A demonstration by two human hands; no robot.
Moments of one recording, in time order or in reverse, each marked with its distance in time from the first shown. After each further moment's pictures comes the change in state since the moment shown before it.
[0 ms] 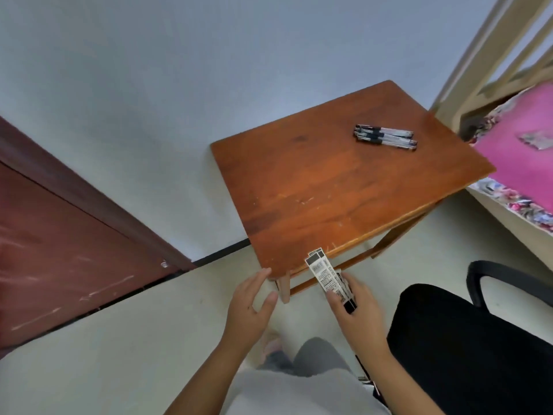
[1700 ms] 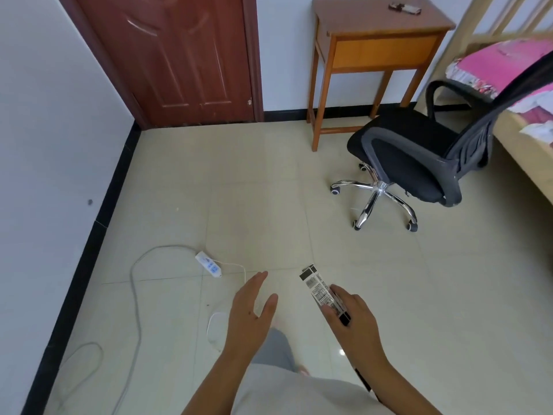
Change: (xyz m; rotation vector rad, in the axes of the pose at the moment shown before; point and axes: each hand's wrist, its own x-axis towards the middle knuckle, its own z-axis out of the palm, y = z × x) left_hand -1.096 -0.096 0.233 -0.092 0.364 -0.236; right_hand -1.002 0.339 -0.157 -0.122 -0.308 -0.210
